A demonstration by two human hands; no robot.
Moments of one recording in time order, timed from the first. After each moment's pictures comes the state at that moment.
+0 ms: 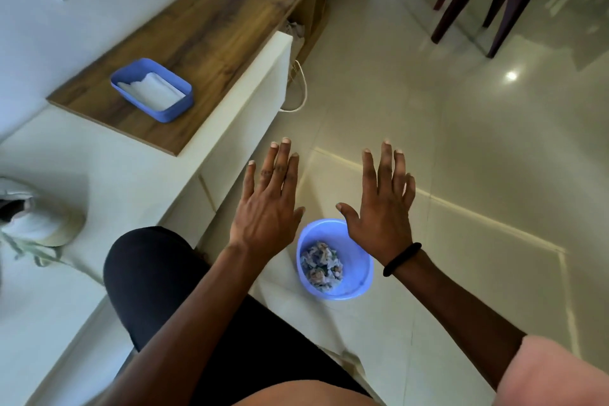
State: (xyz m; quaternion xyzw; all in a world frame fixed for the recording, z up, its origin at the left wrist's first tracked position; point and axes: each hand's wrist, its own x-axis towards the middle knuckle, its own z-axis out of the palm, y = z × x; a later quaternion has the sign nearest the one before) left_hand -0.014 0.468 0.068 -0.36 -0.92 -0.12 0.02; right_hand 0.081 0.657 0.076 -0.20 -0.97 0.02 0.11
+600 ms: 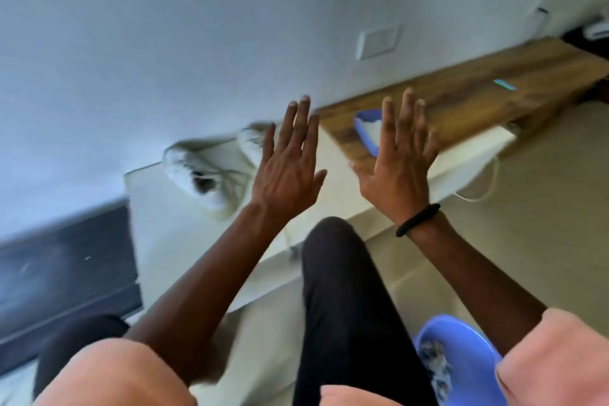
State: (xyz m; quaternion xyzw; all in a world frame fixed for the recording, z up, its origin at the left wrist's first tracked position) left_hand -0.034 0.218 0.164 -0.06 -0.98 -0.08 0.19; right_hand -0.078 0.401 0.172 0.12 -0.96 0.11 0.23
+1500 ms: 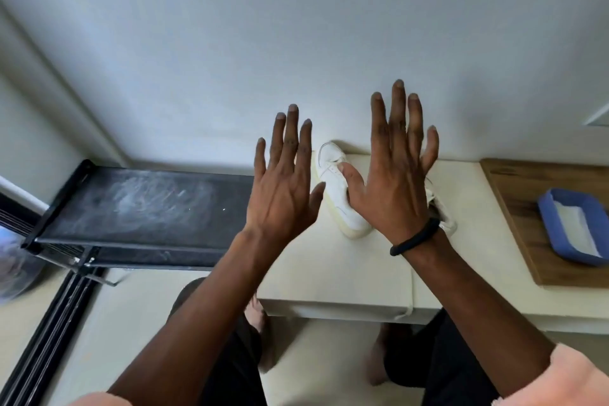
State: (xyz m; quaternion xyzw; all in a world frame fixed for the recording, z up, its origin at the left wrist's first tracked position) left_hand 0.069 -0.012 0.135 0.22 -0.95 -0.08 0.22; right_hand -0.049 0.113 0.175 0.39 -0.88 0.14 0.25
